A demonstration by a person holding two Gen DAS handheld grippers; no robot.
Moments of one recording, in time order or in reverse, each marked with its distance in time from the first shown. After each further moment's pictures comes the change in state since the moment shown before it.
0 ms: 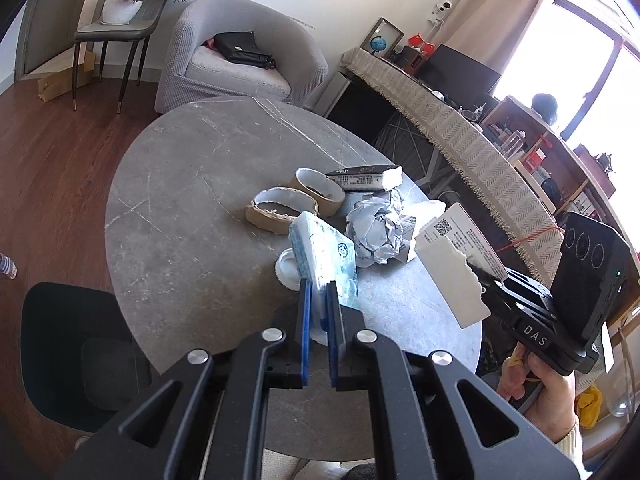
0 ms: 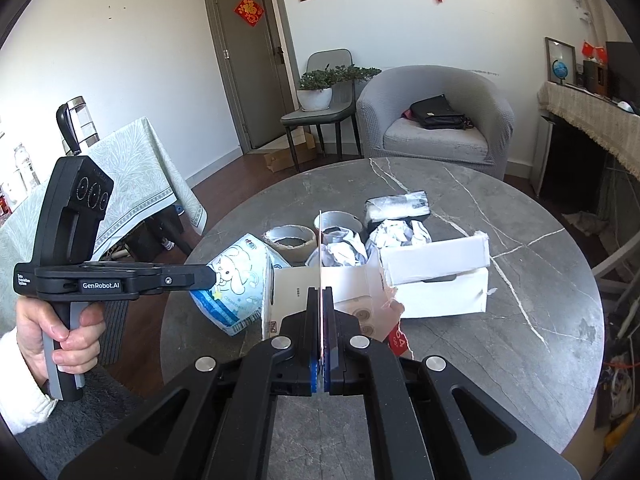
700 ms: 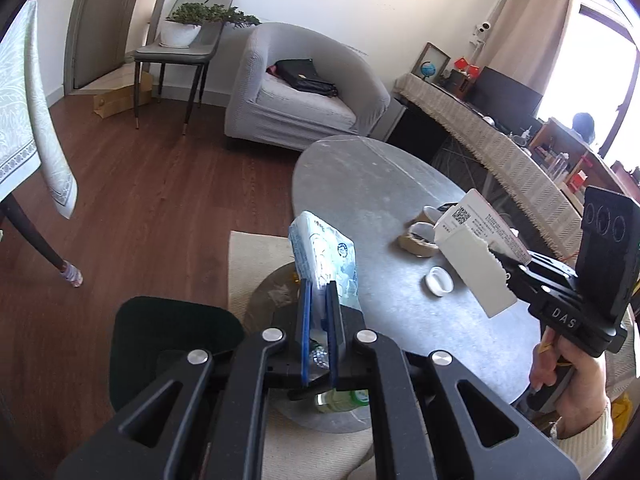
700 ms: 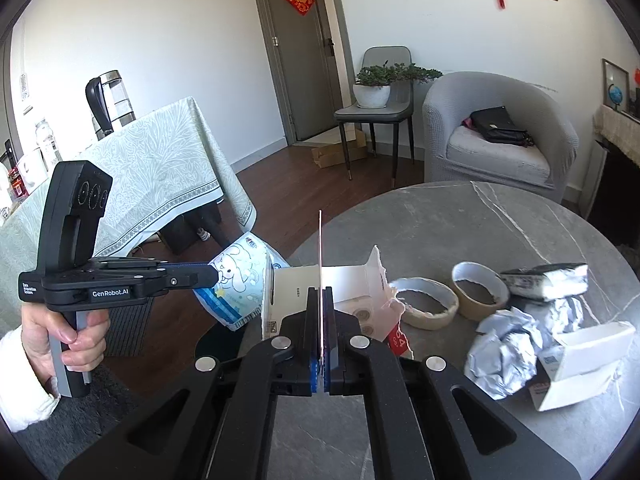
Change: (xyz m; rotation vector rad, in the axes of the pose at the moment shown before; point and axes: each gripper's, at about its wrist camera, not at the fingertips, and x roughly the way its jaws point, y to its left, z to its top) left arm -0.076 0.099 0.002 -0.011 -0.078 0.205; right arm 0.078 0.094 0.043 -0.093 0.034 0.135
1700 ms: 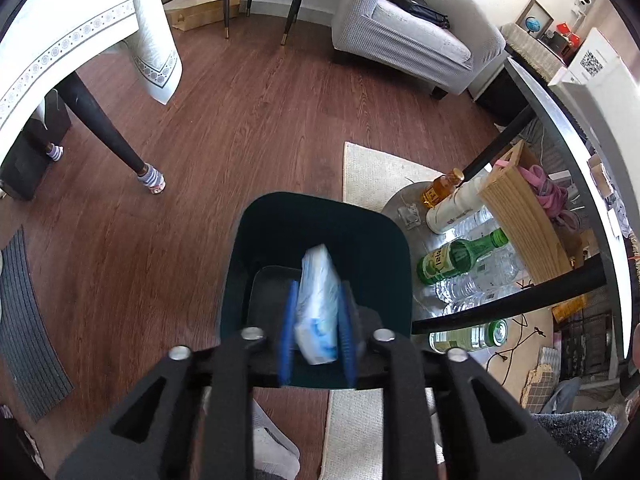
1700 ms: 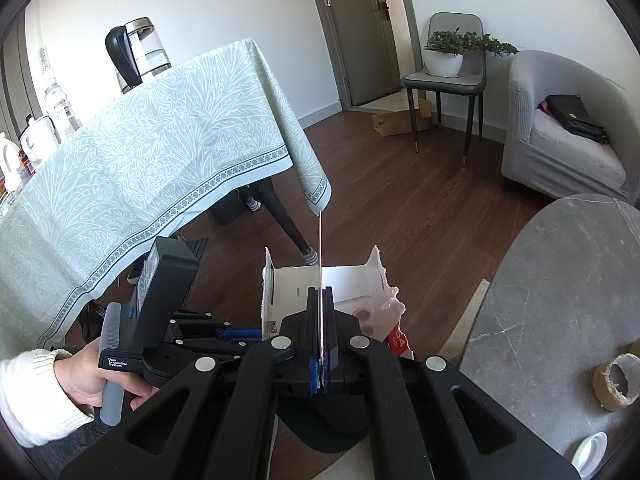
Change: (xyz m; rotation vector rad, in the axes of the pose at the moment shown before) left arm 0.023 0.158 -0.057 -0.138 0.282 0.251; right arm 0.119 0.106 0.033 -0.061 0.143 0.154
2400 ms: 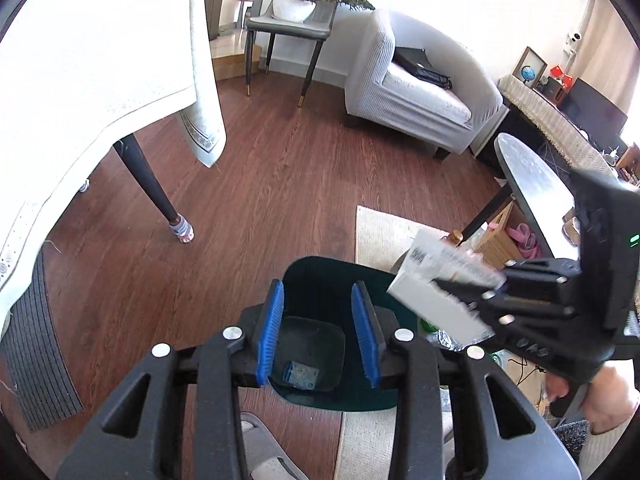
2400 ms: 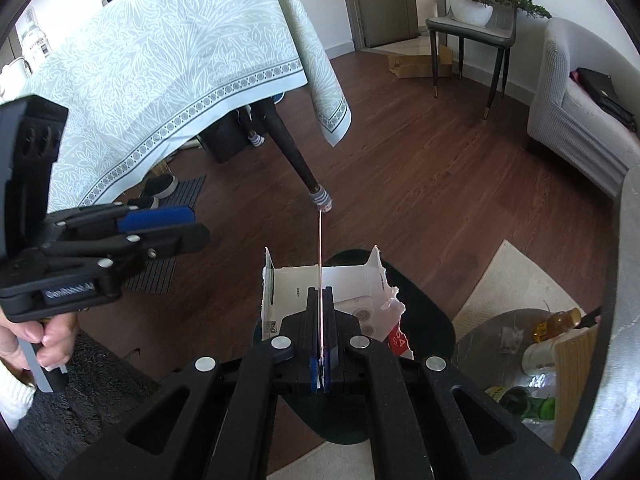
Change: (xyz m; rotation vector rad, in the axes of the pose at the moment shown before) left arm -0.075 0.027 0.005 -0.029 -0.226 0.017; right arm 0.100 0.022 -0.025 -0.040 0.253 -0.005
